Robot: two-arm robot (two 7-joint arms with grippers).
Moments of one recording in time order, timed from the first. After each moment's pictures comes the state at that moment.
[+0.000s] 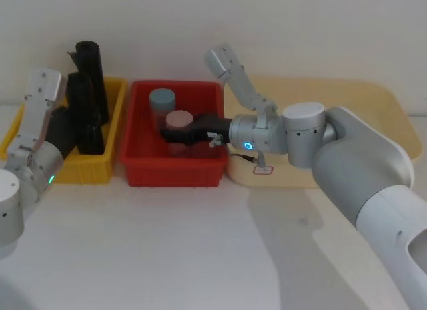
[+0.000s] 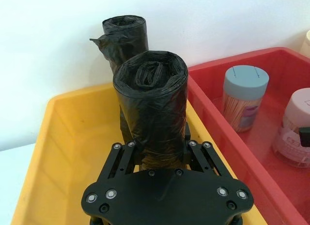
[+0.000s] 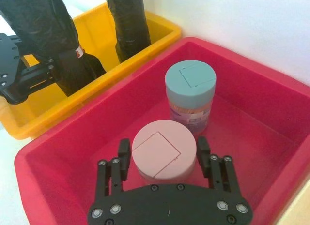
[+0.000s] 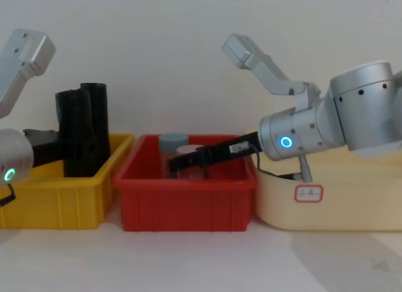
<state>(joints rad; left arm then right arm) -0.43 0.21 0.21 -1.28 -0.13 0.15 -0.15 0.98 0.01 -0.63 -0.55 0.37 0.25 0.58</state>
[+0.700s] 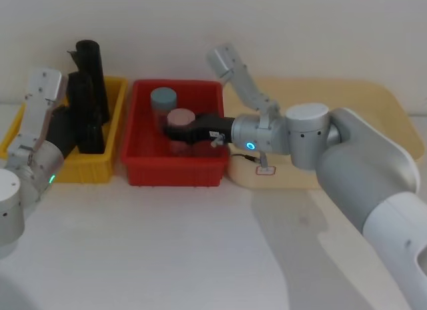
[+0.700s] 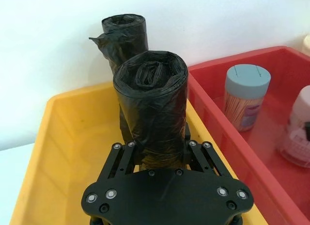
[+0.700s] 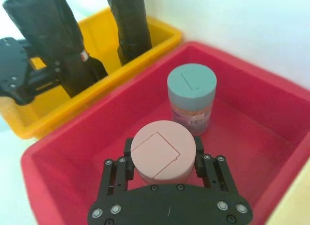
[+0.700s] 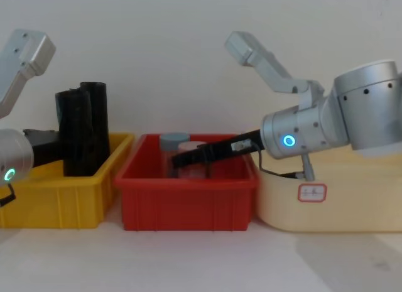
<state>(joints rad) -0.43 0.21 0.21 -1.28 -0.13 0.15 -0.15 0.94 0.03 -0.62 -0.62 0.37 0.26 0.57</state>
